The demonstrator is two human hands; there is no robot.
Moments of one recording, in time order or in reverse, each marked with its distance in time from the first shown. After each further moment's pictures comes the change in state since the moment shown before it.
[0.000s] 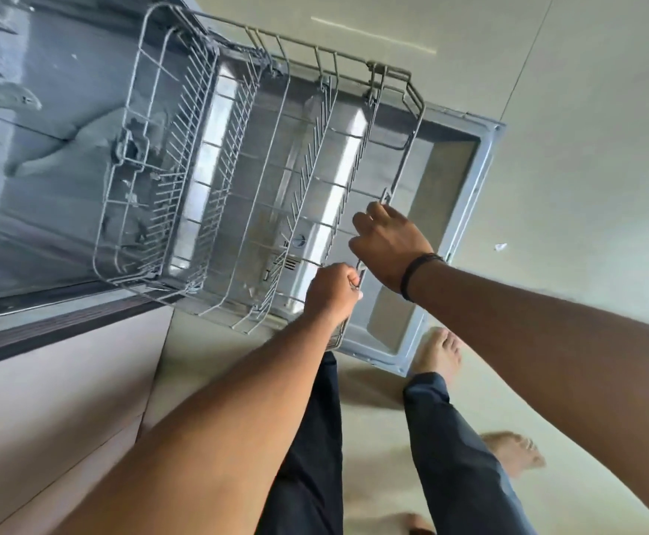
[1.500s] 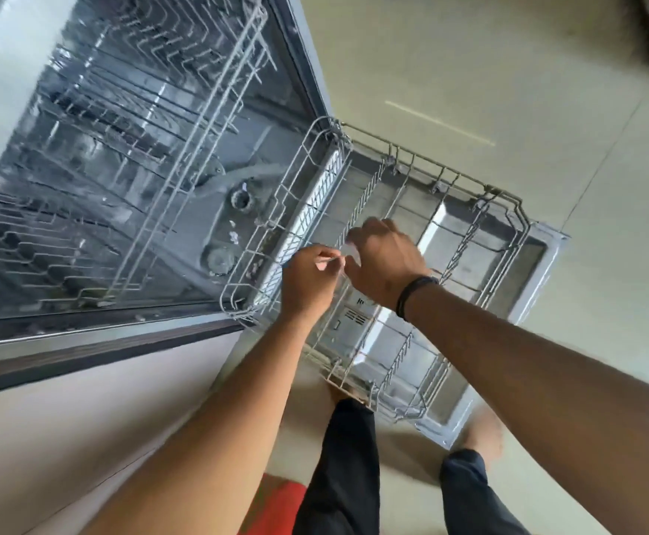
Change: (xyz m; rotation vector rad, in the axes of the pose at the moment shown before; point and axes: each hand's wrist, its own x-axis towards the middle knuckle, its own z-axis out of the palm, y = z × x) left_hand -0.037 -0.051 -0.217 -0.449 0.569 0.028; right_hand 0.115 -0.076 -0.157 0.489 0.055 0.217
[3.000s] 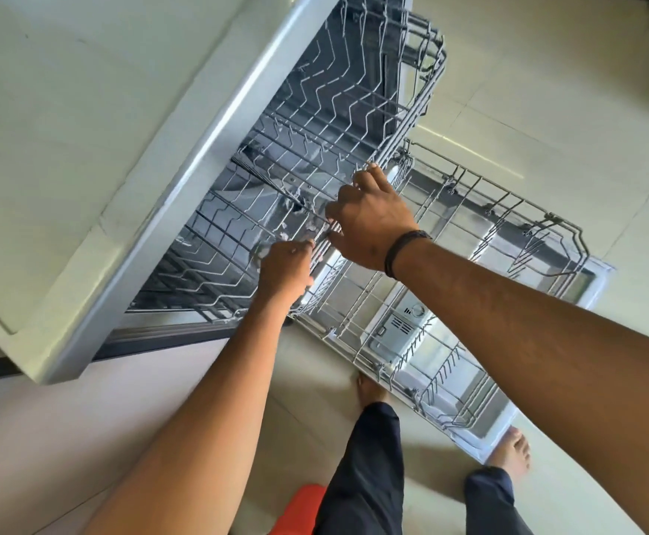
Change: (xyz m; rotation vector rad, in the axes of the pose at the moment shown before) left_hand 0.014 -0.027 -0.167 -0.004 -0.050 -0.314; right_hand 0.068 -0.148 -0.020 -0.352 -0.001 -0.322
